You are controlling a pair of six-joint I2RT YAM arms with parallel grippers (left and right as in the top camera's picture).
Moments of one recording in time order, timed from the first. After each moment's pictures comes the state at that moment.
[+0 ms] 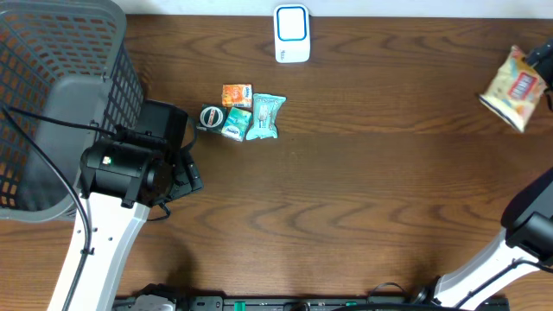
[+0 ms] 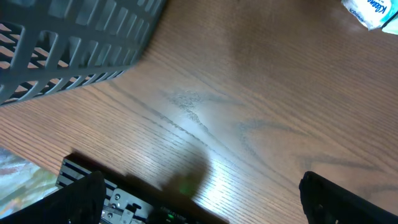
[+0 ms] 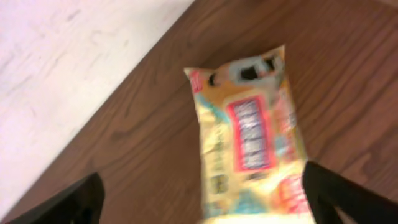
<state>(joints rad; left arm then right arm) -0.24 1.24 1.33 -1.50 -0.26 -0.62 -0.58 2.06 1.78 -0.46 -0.20 0.38</state>
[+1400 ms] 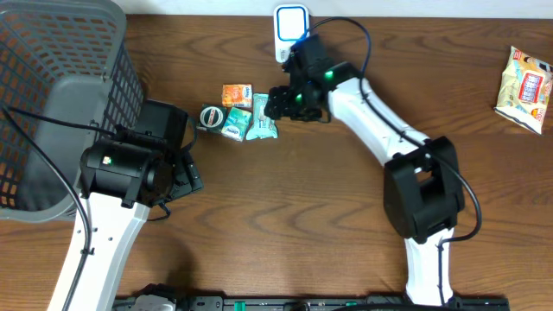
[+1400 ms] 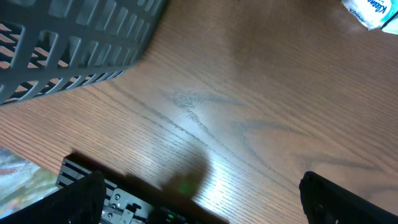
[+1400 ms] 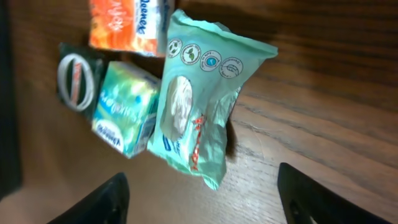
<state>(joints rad) -0.24 1.24 1.33 -1.50 -0.26 -0.62 0.49 2.17 1.77 -0.74 -0.30 0.46</state>
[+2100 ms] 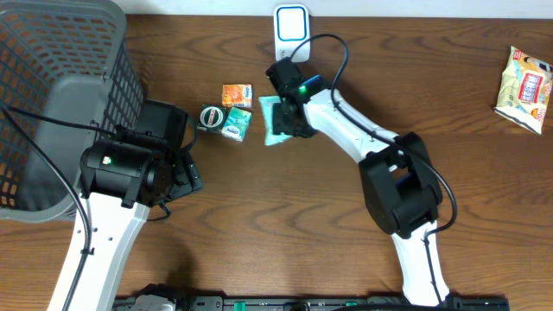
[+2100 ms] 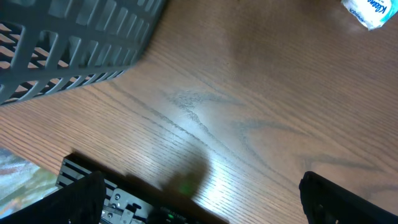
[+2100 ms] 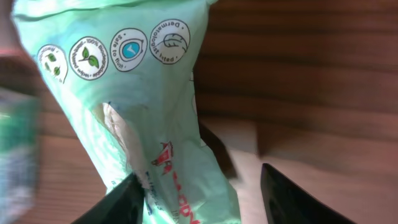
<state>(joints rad) -0.24 1.24 1.33 -1.50 -0.26 -0.62 0.55 2.26 1.78 -0.85 0.03 0.58</state>
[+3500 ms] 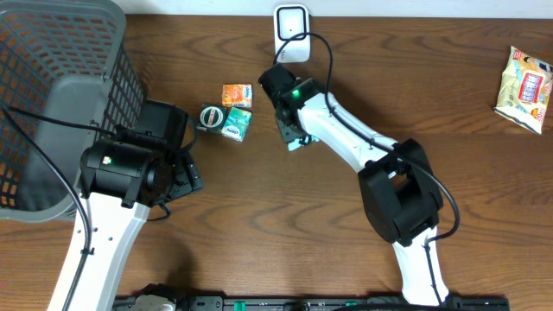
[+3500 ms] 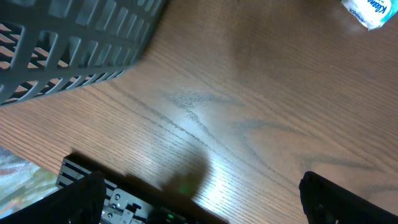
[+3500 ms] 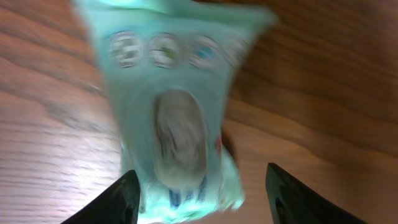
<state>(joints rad) -0.24 1.24 1.33 -1.50 -0.26 -0.62 0.62 2.22 1.77 -0.95 0.35 0.29</state>
